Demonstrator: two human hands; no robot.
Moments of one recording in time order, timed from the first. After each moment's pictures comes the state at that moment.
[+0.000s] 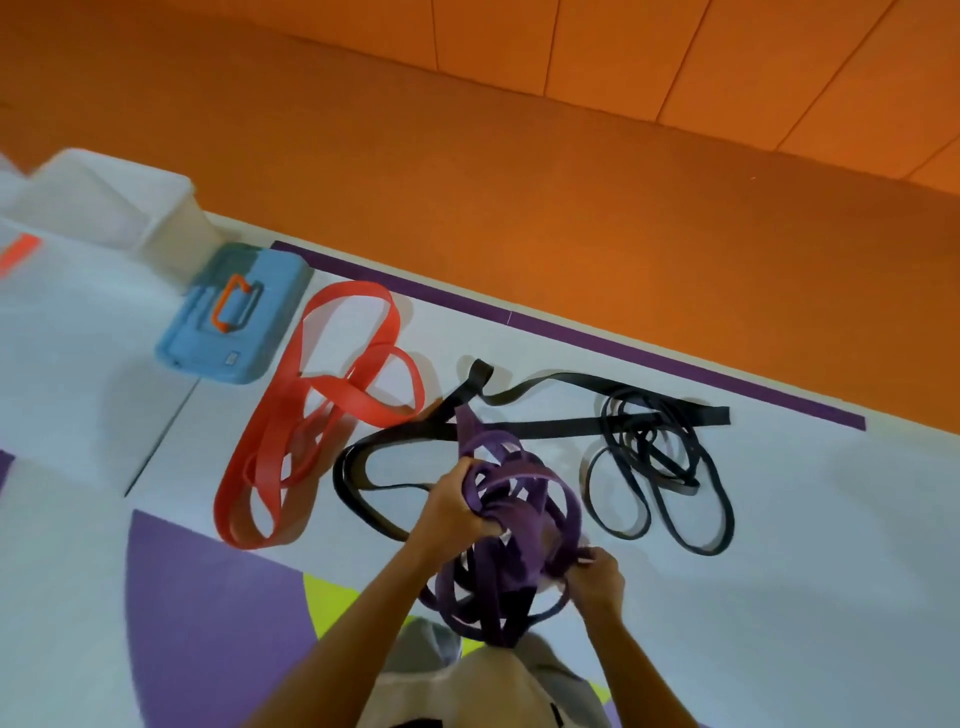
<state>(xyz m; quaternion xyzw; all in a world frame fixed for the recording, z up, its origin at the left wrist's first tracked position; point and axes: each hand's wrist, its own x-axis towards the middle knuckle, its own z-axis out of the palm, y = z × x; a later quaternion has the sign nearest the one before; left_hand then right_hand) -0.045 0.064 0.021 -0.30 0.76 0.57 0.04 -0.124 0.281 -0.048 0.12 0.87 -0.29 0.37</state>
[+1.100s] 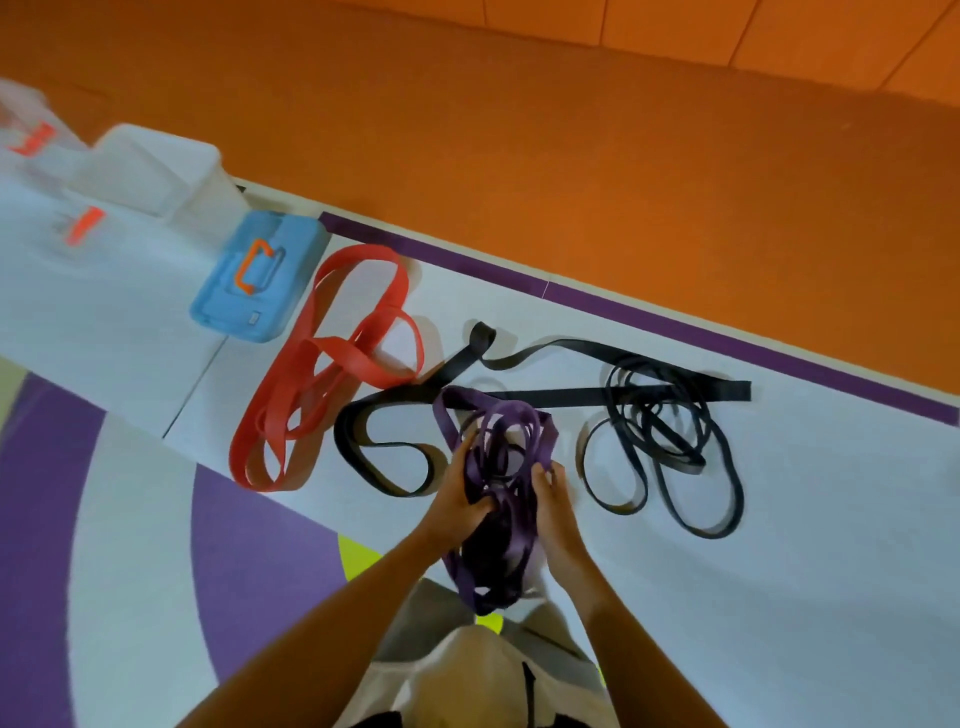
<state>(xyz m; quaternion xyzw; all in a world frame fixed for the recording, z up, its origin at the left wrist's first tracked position) -0.046 0.127 -0.007 -0.37 0.74 0.56 0.01 -0.139 0.246 -0.032 0.04 0.69 -0.55 0.47</state>
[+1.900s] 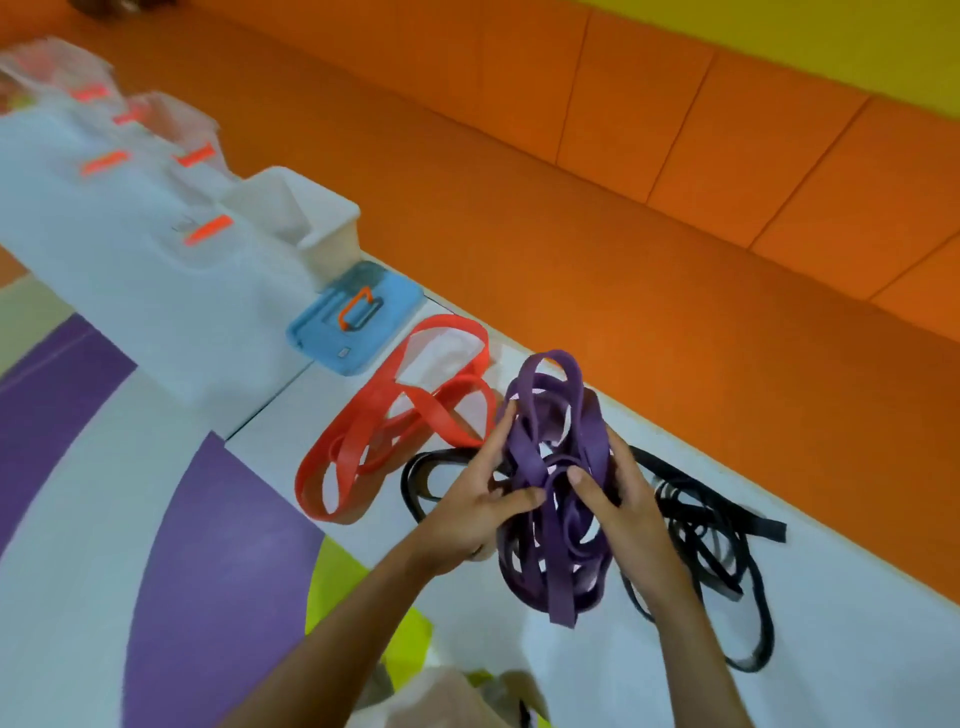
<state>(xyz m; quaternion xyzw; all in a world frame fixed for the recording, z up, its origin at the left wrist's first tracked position) -0.006 0.047 0.145 -0.22 0.59 0.76 -0.14 -0.161 0.181 0.160 -0.33 0.68 -0.55 0.36</state>
